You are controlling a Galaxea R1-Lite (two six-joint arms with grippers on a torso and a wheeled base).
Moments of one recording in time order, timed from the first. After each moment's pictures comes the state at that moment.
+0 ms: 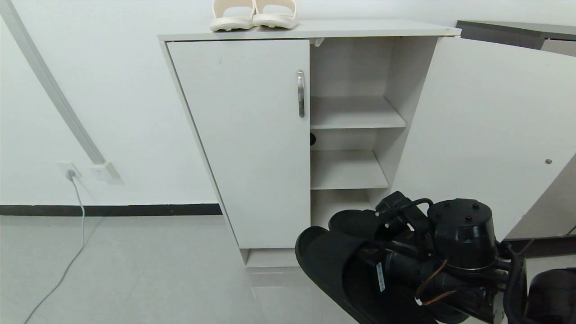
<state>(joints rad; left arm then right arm) 0.02 0.29 -0.13 -0.09 0.27 -0.21 0.79 1.73 -0.60 -0.76 -0.09 0.11</state>
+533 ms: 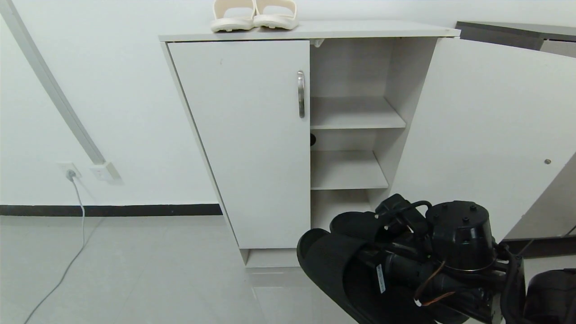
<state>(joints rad) 0.00 0.02 0.00 -0.04 0.12 -0.18 0.79 1.74 -0.59 -0.77 -0.09 0.11</state>
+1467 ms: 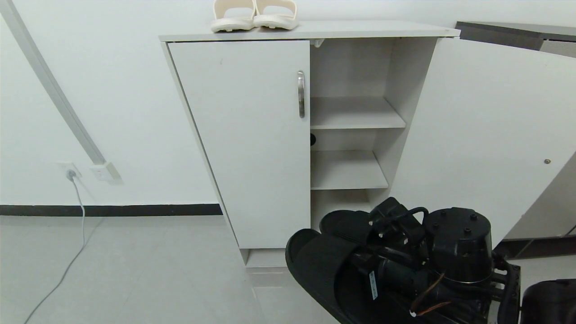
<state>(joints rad) 0.00 0.00 0.00 -0.01 0.11 -0.09 0.84 1.75 -0.57 -0.88 -0.10 0.08</state>
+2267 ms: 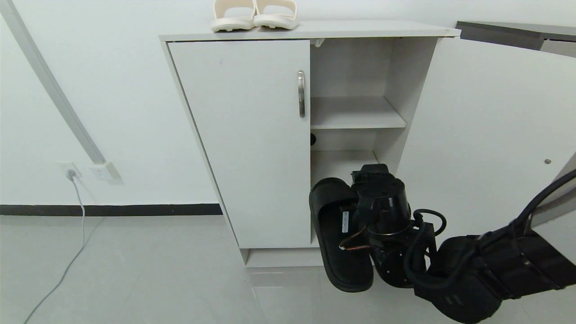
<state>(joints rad) 0.00 0.00 0.00 0.00 0.04 -0.11 0.83 1.97 -0.97 -0.71 -0.73 0.25</state>
